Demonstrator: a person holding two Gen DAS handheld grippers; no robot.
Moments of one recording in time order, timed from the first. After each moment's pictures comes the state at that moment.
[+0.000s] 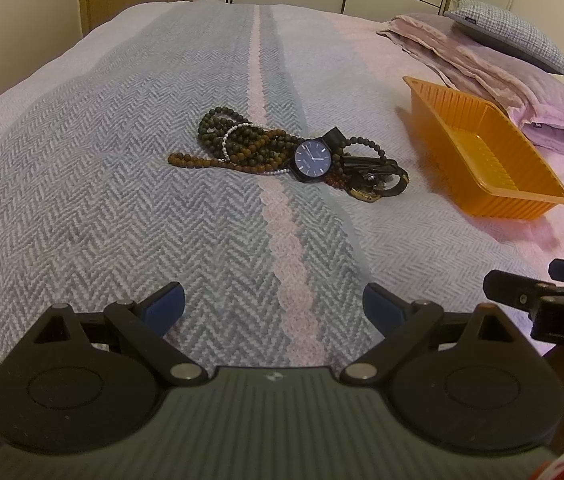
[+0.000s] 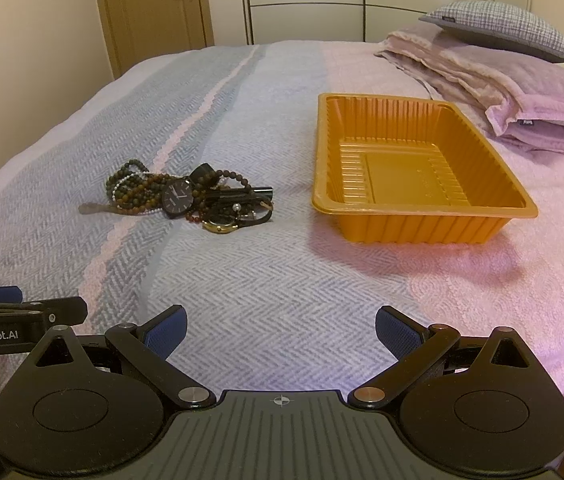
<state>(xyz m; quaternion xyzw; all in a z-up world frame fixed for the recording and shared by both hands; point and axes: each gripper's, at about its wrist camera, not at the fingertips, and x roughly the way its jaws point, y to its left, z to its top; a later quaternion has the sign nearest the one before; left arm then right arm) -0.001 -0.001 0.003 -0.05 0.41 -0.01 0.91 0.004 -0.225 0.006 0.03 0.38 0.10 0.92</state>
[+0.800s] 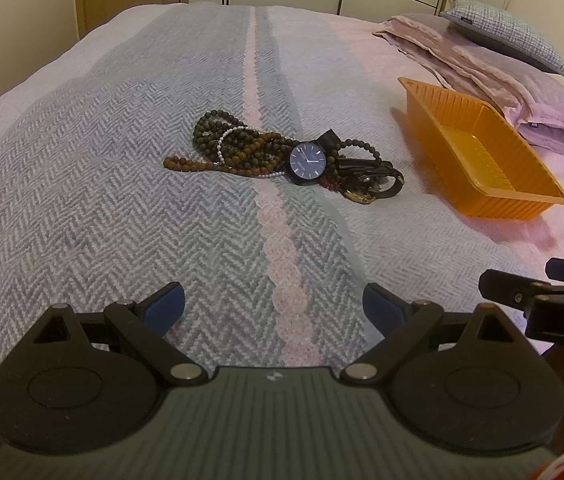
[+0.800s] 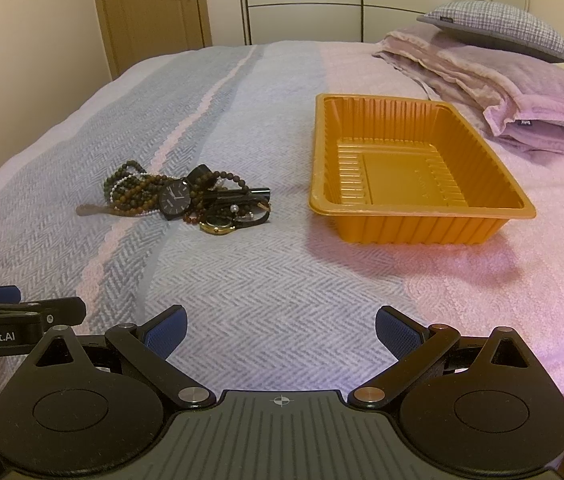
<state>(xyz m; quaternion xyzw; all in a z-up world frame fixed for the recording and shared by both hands) 0.000 -0.003 0.004 -0.04 0.41 -0.01 0.91 0.005 -0.226 0.006 0.03 0.38 0.10 0.92</state>
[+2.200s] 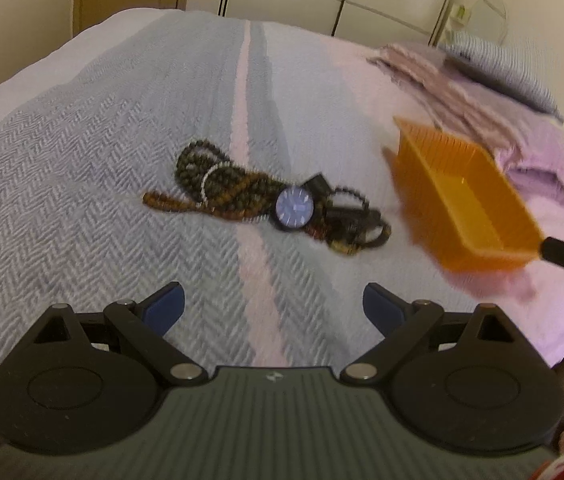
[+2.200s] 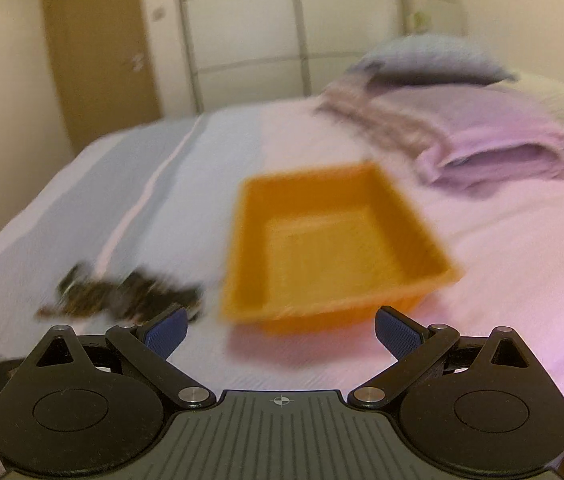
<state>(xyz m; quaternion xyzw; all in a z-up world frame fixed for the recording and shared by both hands) 0.037 0.011 0.015 -0.10 0.38 -0.04 0.92 0.031 -0.295 0.044 0.08 0.29 0.02 0.95</state>
